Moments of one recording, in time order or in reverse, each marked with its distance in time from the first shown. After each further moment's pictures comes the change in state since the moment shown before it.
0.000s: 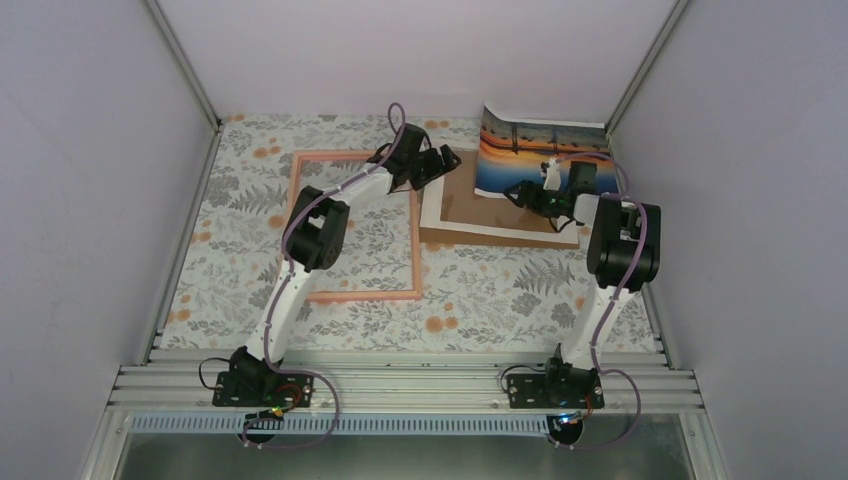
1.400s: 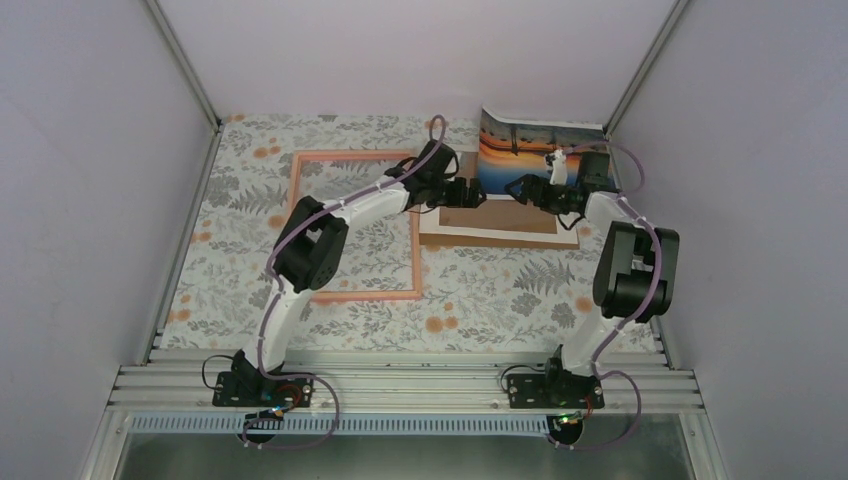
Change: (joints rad) left arm -0.180 -0.264 -0.232 -0.138 -0.039 0.318; right arm 0.000 -0.266 -0.016 -0.271 -0.061 -0.072
